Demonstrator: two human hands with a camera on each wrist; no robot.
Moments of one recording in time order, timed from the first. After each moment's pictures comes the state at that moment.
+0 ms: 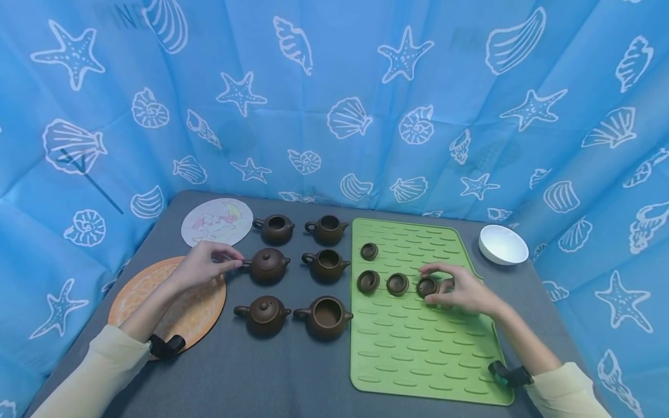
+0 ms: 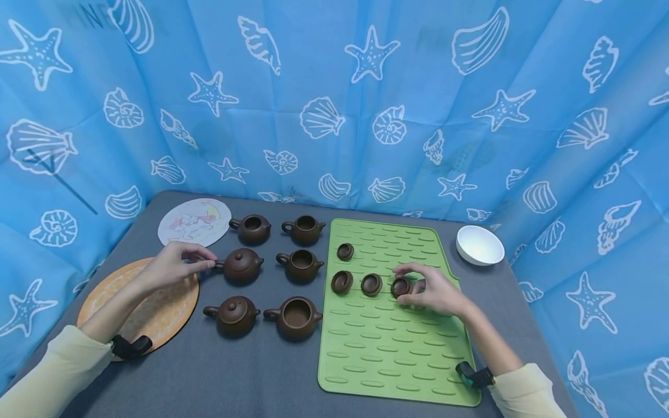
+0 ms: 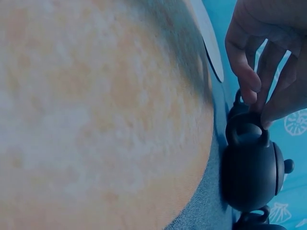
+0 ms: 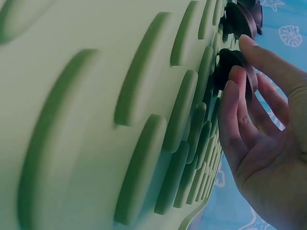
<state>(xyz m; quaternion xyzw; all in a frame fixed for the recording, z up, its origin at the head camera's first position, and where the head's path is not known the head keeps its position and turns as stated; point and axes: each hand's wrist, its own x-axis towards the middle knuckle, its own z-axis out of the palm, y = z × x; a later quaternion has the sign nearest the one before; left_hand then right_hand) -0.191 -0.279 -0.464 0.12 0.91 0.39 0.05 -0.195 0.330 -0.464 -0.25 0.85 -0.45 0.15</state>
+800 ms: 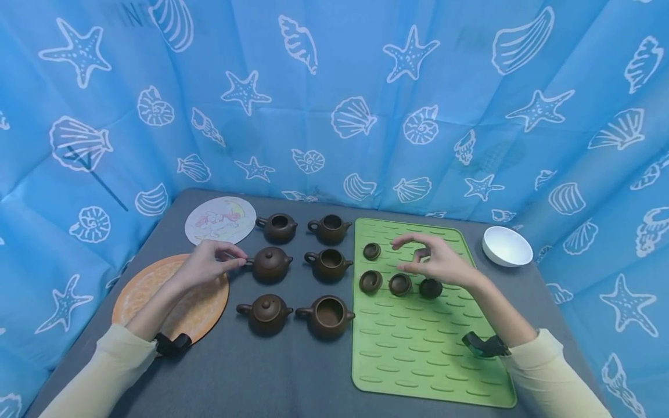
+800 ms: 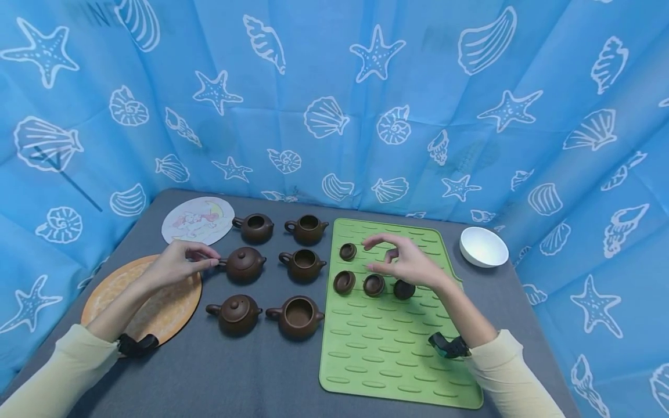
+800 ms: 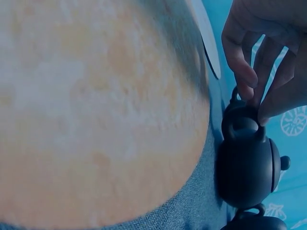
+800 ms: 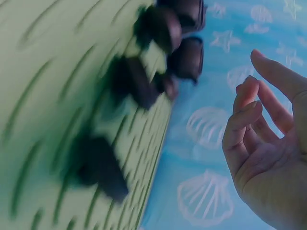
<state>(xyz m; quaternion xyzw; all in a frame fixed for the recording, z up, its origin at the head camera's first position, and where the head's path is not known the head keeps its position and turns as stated) -0.190 -0.277 -0.467 0.11 0.91 0.40 0.05 -0.221 0.256 -0.407 -0.30 0.85 -0.43 0.11</state>
